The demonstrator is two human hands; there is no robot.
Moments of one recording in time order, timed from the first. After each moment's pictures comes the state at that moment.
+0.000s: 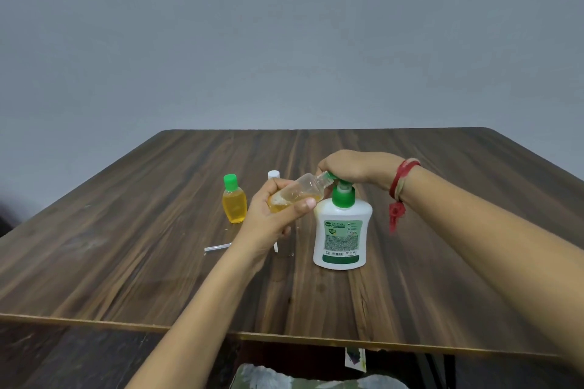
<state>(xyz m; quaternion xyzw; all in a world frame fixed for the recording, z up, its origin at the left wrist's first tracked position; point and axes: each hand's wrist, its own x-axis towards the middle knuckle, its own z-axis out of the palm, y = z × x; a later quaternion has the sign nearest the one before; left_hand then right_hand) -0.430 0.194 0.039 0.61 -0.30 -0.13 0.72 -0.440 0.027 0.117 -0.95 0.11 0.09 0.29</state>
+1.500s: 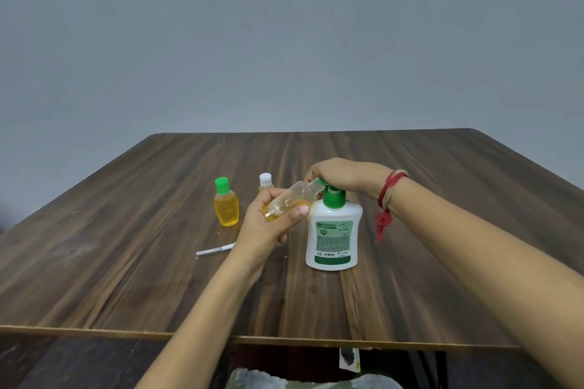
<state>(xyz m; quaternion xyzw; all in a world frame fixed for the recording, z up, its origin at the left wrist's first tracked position) -0.430 0.191 0.027 0.62 -0.28 -0.13 0.72 -0.439 0.027 0.108 -0.94 0.12 0.08 0.31</state>
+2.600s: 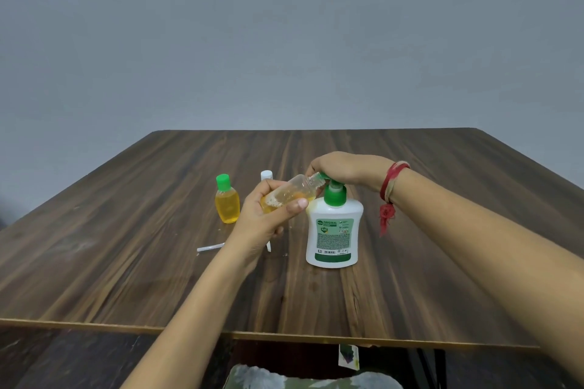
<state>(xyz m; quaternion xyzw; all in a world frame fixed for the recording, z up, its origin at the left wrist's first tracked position) -0.429 0.196 0.037 0.61 -0.29 -0.13 0.72 -0.444 0.031 0.117 -0.94 0.11 0.09 0.31</state>
